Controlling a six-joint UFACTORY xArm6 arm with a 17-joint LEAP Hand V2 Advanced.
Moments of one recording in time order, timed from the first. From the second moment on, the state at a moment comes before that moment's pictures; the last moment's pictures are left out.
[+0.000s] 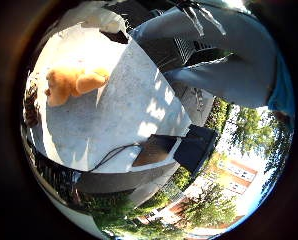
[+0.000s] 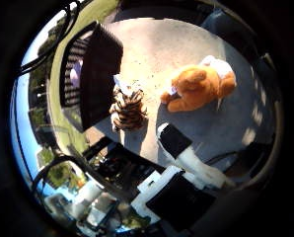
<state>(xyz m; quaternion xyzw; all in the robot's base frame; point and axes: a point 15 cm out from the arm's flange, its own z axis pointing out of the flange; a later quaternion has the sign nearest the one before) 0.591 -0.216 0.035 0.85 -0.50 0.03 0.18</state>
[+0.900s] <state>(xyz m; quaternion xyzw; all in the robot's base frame) 0.572 -0.232 -0.054 0.84 -0.47 0.05 0.27</state>
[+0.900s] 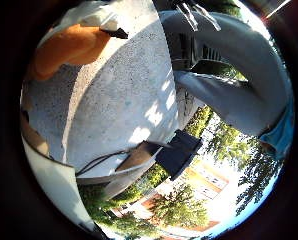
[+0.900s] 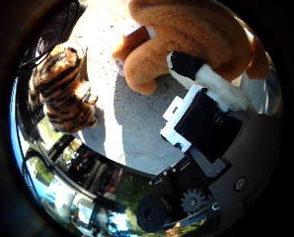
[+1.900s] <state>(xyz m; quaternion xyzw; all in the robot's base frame) 0.435 -0.111 0.328 0.83 -0.54 -0.17 0.03</state>
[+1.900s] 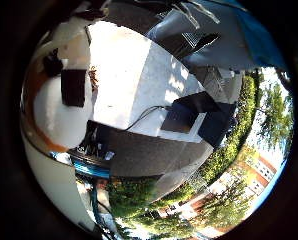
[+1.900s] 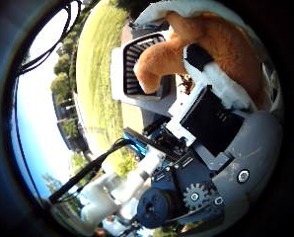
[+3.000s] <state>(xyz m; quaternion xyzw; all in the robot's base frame) 0.535 0.233 0.158 0.85 -0.51 -0.12 0.00</state>
